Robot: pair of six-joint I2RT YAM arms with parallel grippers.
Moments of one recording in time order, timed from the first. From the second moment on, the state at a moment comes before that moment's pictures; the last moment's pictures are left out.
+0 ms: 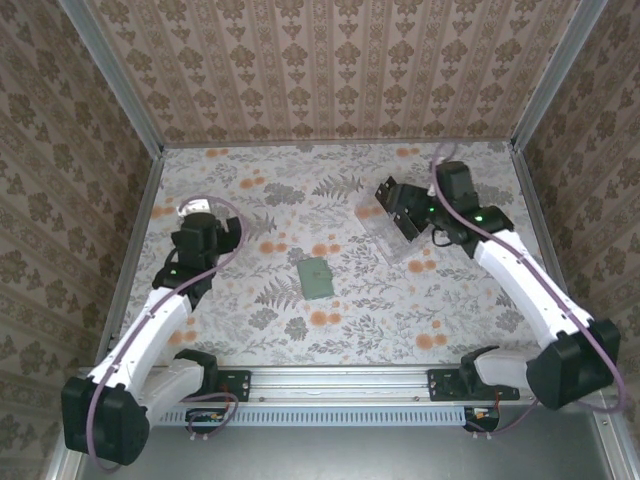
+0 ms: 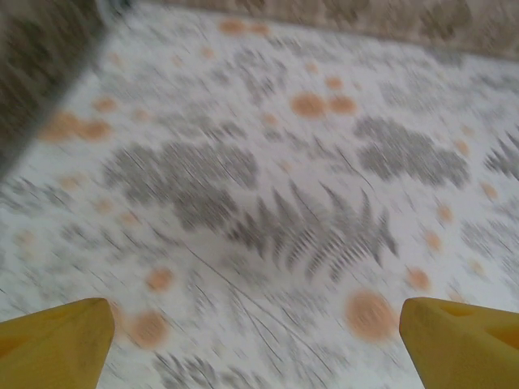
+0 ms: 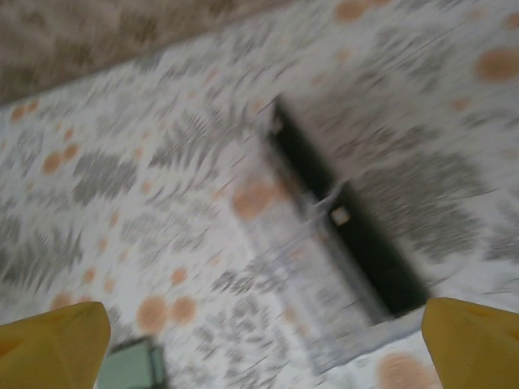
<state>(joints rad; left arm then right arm) -0.28 0.95 0.66 -0.22 -0.38 -0.25 0.28 1.24 1.13 -0.56 0.09 0.49</state>
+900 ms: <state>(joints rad) -0.13 1.40 0.38 0.62 -0.35 0.11 -0.01 1.26 0.44 0.21 0.41 0.26</state>
